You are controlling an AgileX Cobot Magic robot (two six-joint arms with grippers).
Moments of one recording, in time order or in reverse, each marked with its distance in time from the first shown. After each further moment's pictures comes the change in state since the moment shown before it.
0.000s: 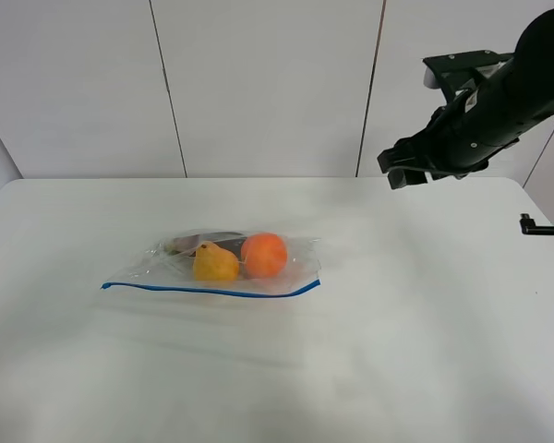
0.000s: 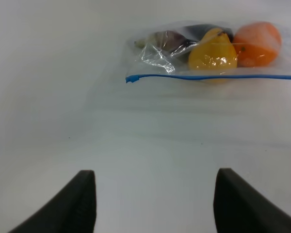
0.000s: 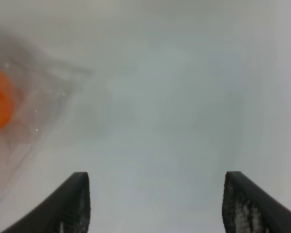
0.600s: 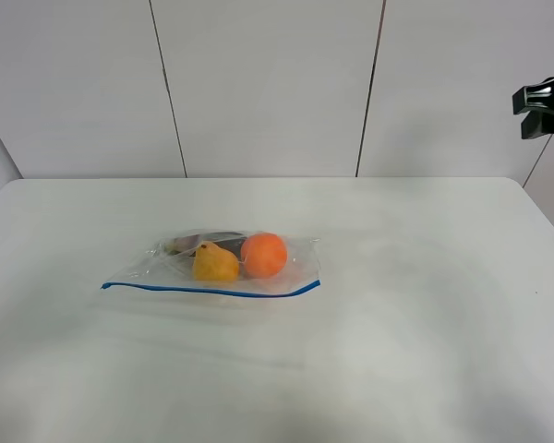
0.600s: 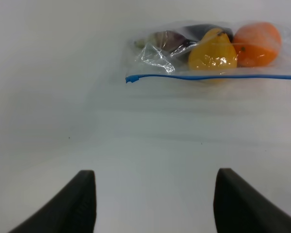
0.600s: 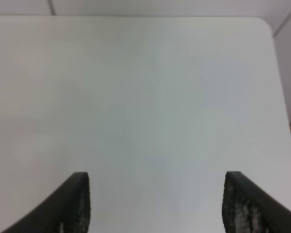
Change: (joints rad) left arm 0.000 0.000 0.000 0.000 0.000 0.000; right arm -0.307 -0.208 0.000 -0.092 0.075 0.076
